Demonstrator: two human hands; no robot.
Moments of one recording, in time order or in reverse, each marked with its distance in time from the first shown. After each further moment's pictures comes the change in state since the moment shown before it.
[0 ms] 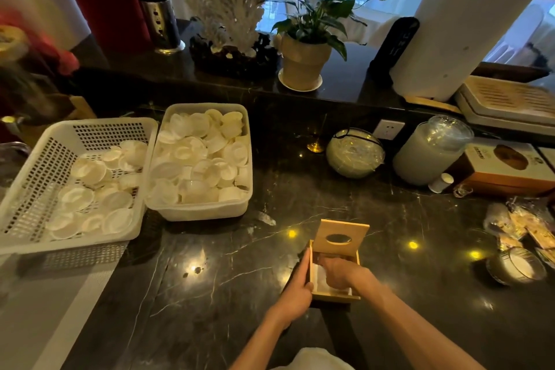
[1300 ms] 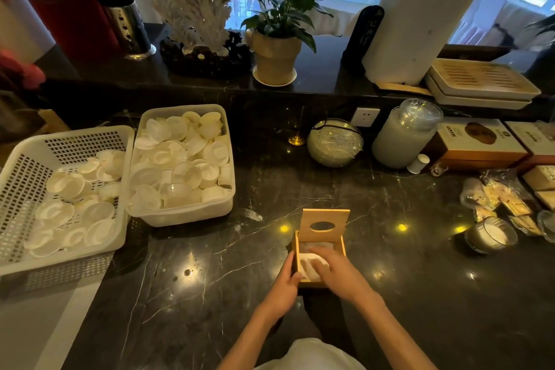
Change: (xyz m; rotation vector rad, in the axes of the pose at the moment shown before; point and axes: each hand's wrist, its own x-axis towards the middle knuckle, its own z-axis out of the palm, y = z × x) left_hand -0.009 -0.013 0.004 -0.012 0.025 0.027; right_hand -0.050 0.011 0.043 0.638 0.500 -0.131
